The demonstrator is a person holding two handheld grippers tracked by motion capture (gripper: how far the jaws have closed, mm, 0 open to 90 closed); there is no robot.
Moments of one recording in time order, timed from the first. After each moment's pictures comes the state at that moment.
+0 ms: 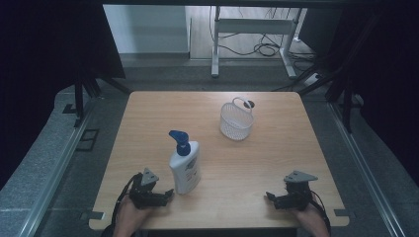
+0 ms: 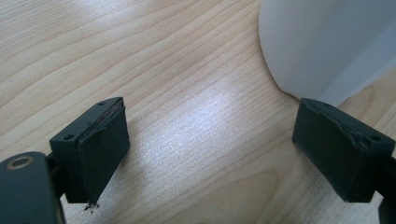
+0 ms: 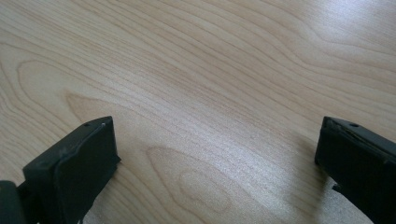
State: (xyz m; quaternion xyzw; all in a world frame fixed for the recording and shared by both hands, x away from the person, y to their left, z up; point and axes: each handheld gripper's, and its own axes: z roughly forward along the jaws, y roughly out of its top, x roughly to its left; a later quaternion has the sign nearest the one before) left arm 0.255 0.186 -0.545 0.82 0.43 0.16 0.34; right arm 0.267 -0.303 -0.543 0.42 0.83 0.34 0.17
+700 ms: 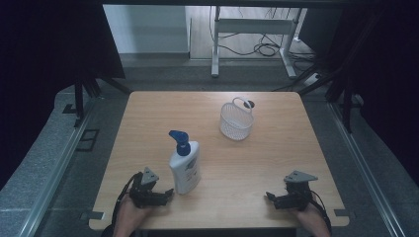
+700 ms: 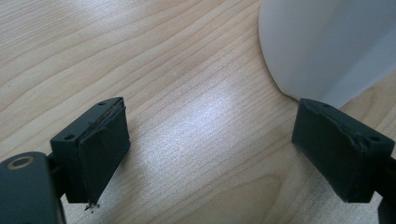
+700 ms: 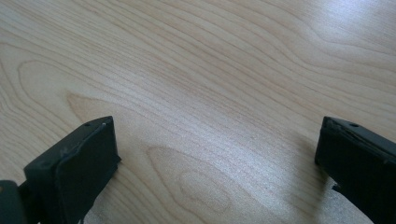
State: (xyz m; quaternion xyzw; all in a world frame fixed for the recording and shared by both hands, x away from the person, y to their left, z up) left arm 0.258 0.187 -0.545 0.82 0.43 0.15 0.34; right arm 0.267 -0.303 -0.543 0.42 0.83 0.34 0.17
